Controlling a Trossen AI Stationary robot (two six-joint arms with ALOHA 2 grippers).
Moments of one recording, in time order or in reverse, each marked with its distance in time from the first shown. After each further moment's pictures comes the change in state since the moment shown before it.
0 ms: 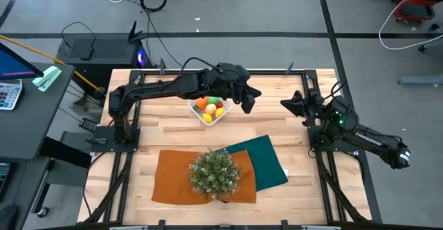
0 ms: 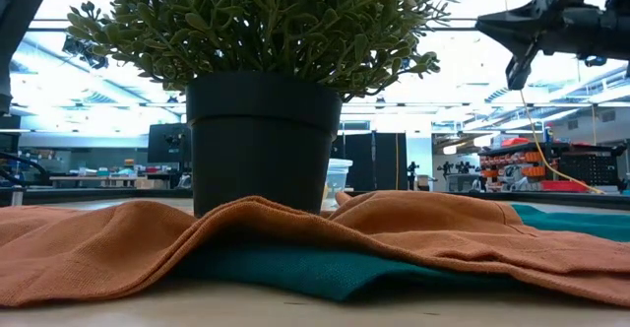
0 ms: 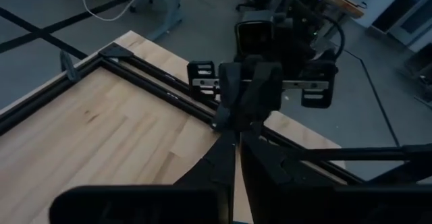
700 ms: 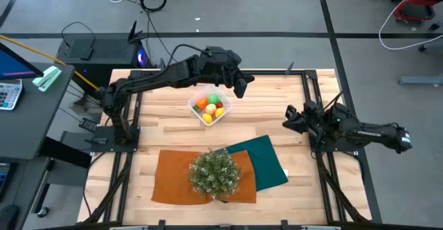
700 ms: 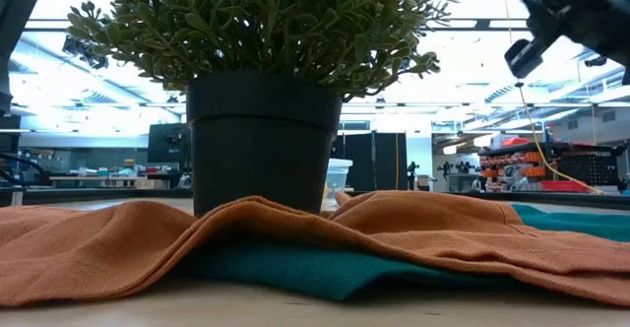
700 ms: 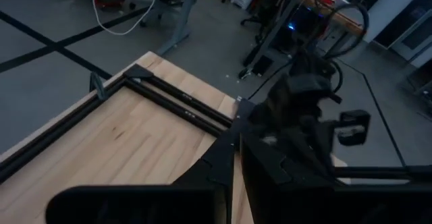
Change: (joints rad) left arm 0.095 -0.065 0.000 -0.034 0.062 0.023; right arm 0.292 0.001 -0.092 0.192 -0.086 0.027
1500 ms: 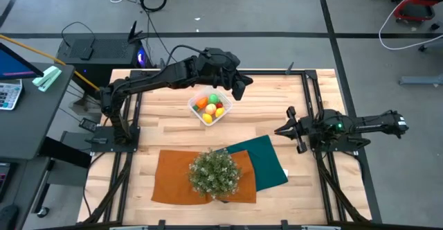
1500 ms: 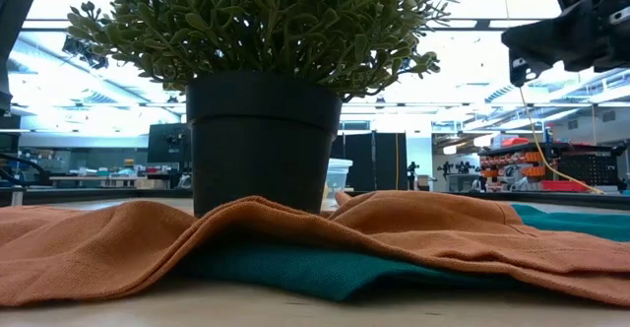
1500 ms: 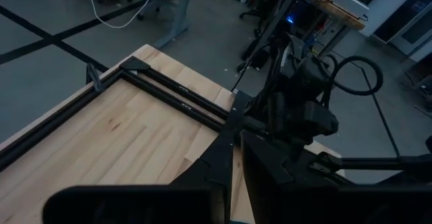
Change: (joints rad) left arm -0.010 -0.022 0.000 -0.041 -0.001 -0.007; right arm 0.292 0.000 0.036 -0.369 0.347 -0.745
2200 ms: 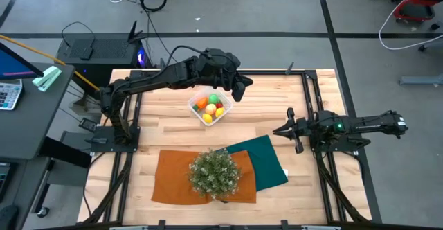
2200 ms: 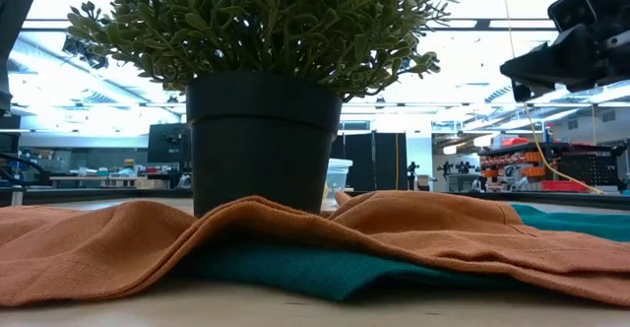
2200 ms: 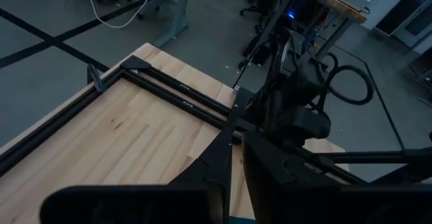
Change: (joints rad) left arm -0.005 0.001 0.000 -0.009 -0.001 0.026; right arm 0.000 -0.016 -0.010 -0.120 0.053 0.001
